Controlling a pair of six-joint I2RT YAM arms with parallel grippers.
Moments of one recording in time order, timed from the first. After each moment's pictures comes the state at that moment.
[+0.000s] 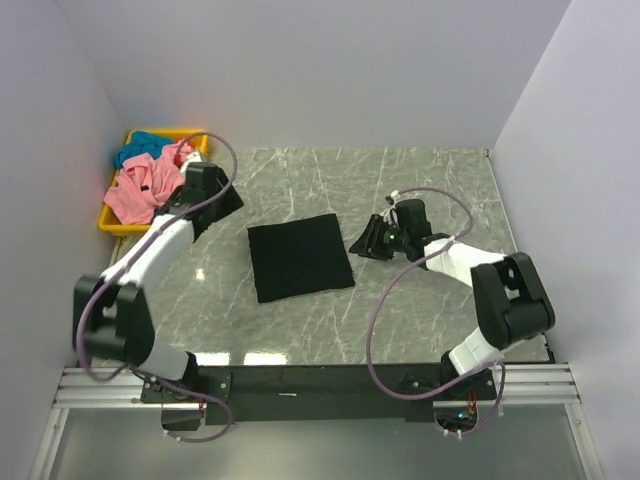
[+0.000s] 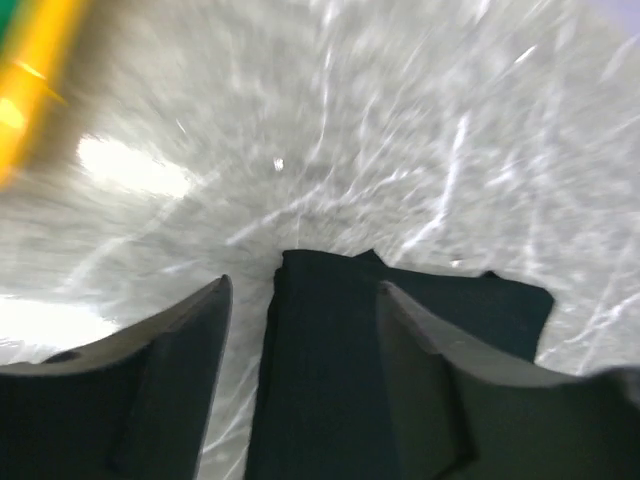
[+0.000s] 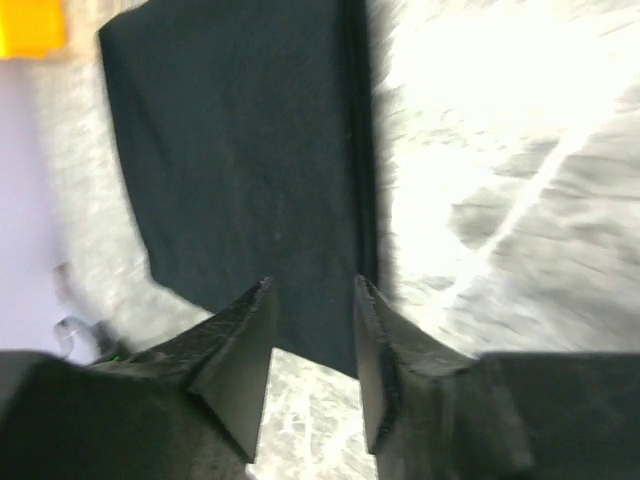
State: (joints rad) left arm -0.20 1.52 1.10 -0.29 -0.16 -0.66; right arm 0.31 1.60 0.77 0.09 -0.48 0.66
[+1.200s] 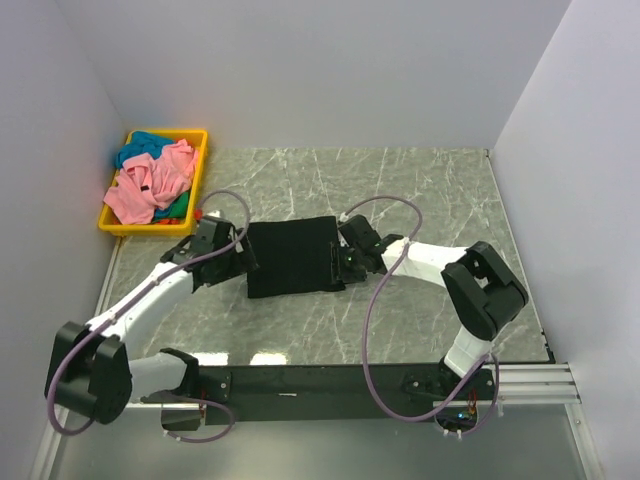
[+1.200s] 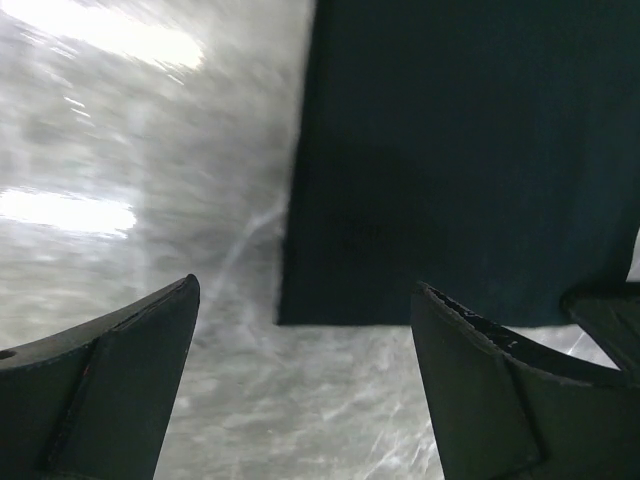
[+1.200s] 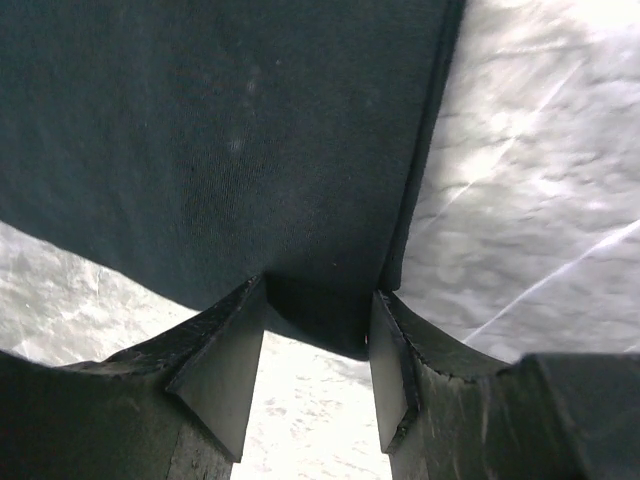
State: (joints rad) left arm -0.34 1.17 0.74 -0.49 -0.09 -0.68; right arm 0.65 1.70 0.93 -0.25 -0.14 0.57
